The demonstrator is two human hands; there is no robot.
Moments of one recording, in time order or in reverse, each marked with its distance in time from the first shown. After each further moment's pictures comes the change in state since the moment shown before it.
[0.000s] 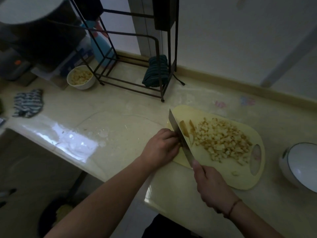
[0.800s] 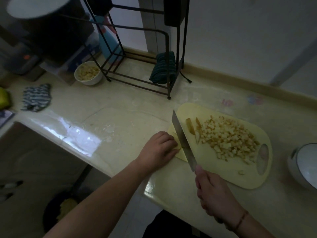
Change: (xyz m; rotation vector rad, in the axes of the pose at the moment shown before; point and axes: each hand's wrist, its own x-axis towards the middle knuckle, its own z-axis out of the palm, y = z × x) left_hand -0.032 -0.008 -0.014 0.047 0.011 0.061; right_hand -0.026 -0.010 0.013 0.209 -0.077 0.056
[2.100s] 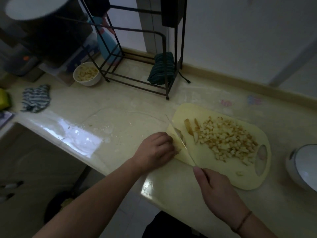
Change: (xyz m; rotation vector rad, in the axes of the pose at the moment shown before) left_hand 0.006 0.003 -0.013 0.024 0.100 0.121; right_hand 0.008 0.006 -0.017 -0.317 0.105 -0.271
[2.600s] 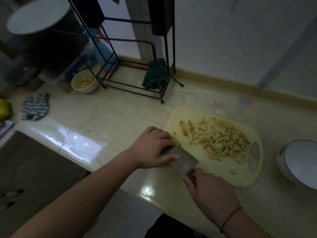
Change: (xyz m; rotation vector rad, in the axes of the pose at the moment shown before) left_hand 0.042 0.012 -0.039 0.177 -0.598 -0.110; right_hand -0.008 -0.003 0.004 -0.706 0.177 -0.181
